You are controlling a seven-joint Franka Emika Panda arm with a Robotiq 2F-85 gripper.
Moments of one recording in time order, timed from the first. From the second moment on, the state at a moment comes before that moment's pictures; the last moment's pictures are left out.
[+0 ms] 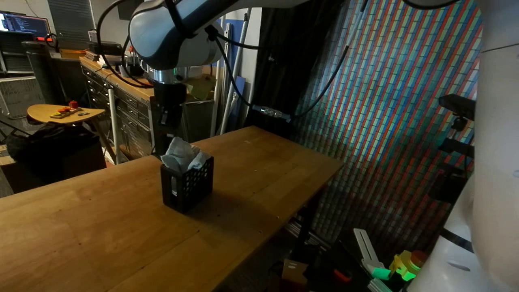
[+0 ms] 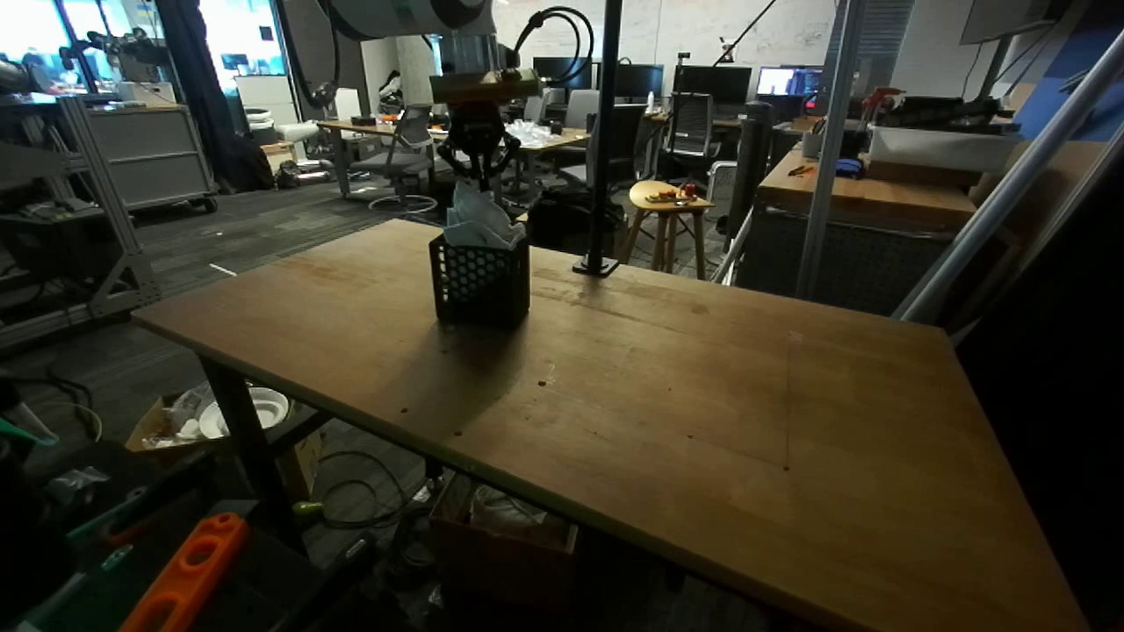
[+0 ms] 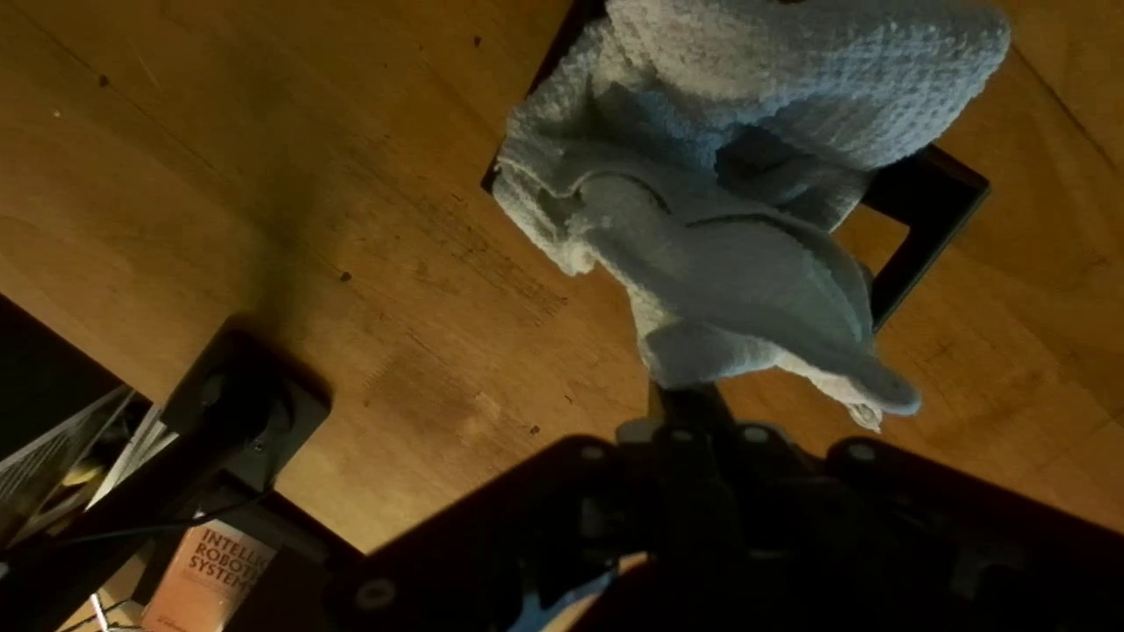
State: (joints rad) arm 0.02 0.35 0.12 -1.78 -0.13 2.21 -0.56
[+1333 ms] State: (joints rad) arm -0.01 0.37 0.13 -1.94 -0.02 2.29 -0.56
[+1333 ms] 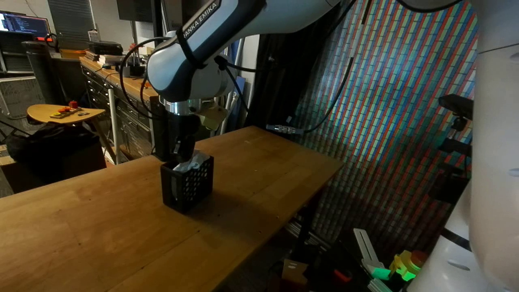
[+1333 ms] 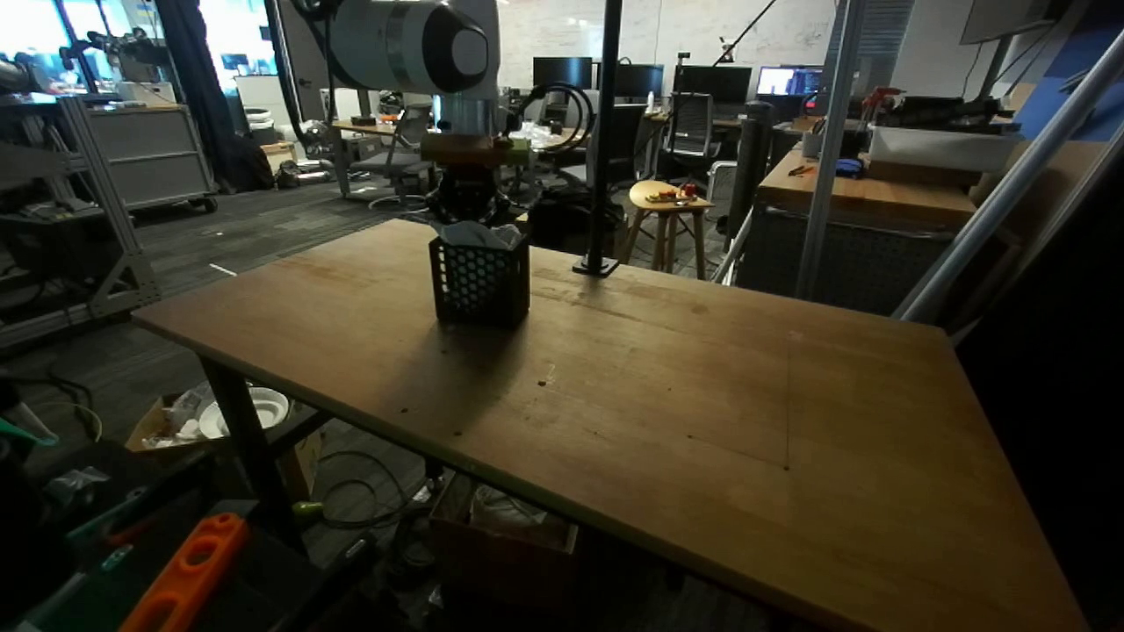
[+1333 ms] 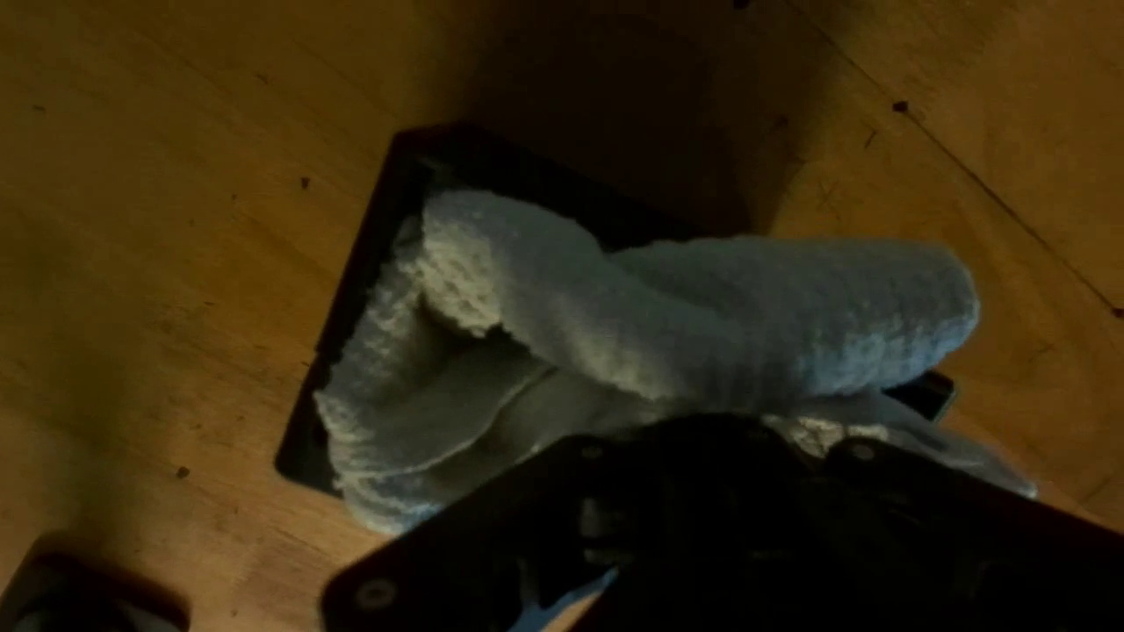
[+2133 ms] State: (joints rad) arm -0.06 0.46 0.13 -1.93 0.08 2.30 -0.65
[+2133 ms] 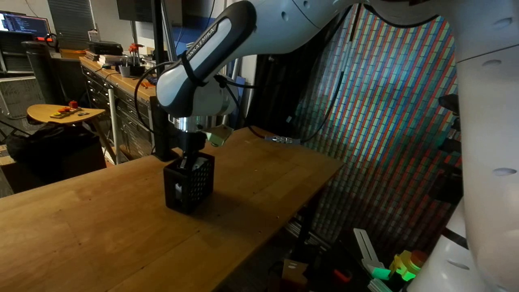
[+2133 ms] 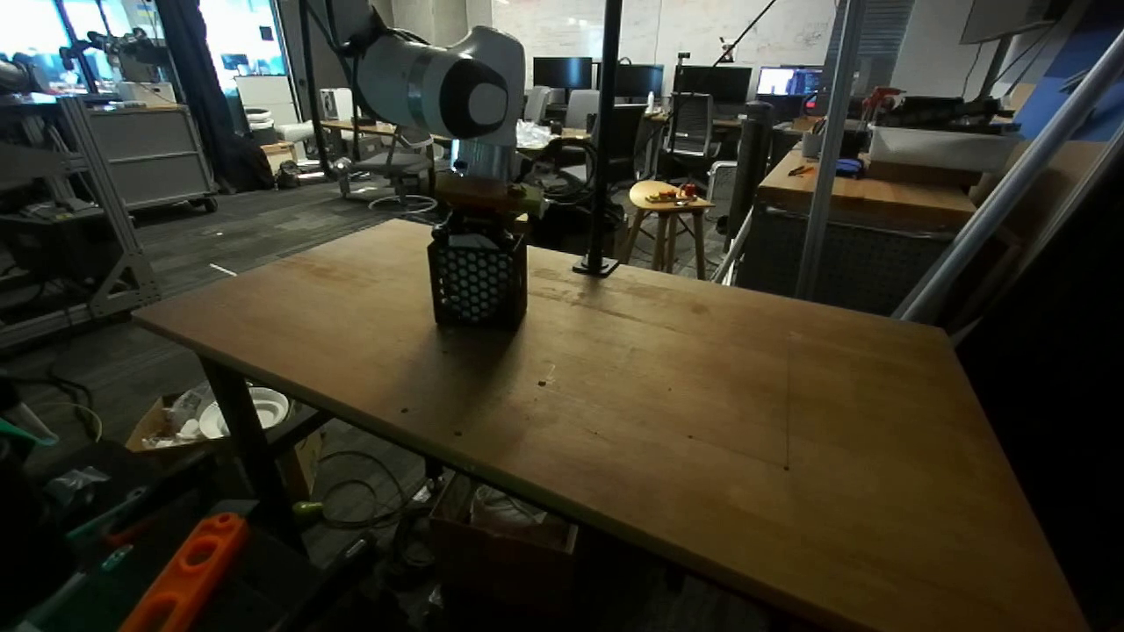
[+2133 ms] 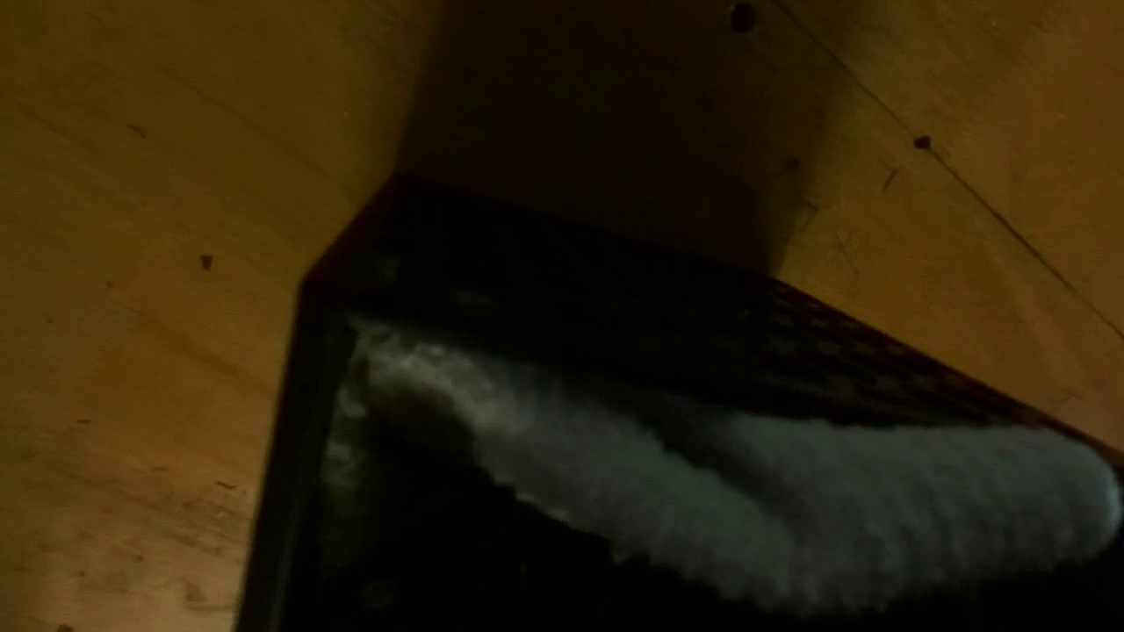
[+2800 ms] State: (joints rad) arm -0.10 0.52 0.16 -1.87 0.15 2.27 -0.76
